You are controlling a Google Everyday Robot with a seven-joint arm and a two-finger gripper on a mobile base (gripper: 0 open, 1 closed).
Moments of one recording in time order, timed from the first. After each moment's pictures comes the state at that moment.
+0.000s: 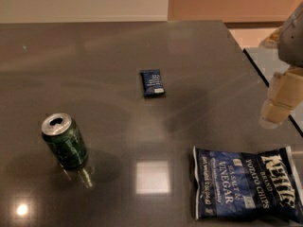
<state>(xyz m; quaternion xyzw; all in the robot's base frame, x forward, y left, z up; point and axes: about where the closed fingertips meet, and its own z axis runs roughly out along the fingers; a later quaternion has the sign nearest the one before) 0.438 -0.217 0.976 -0.60 0.78 -0.03 0.16</state>
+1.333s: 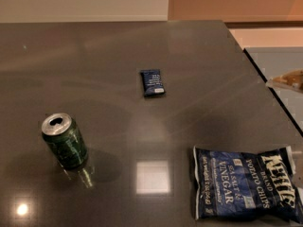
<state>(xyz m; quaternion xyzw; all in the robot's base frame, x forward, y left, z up) 0.357 -0.226 0.947 -0.65 0.74 0.03 0.16</state>
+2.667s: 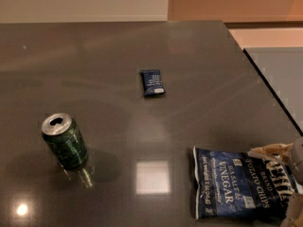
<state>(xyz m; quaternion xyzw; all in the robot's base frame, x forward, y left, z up) 0.292 -0.222 0.838 -0.69 0.70 0.12 0.14</state>
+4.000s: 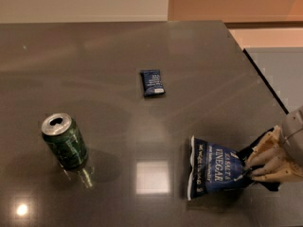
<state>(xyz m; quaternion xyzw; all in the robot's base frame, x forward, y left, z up) 0.314 -0.196 0.877 -0.69 0.69 0.11 0.16</state>
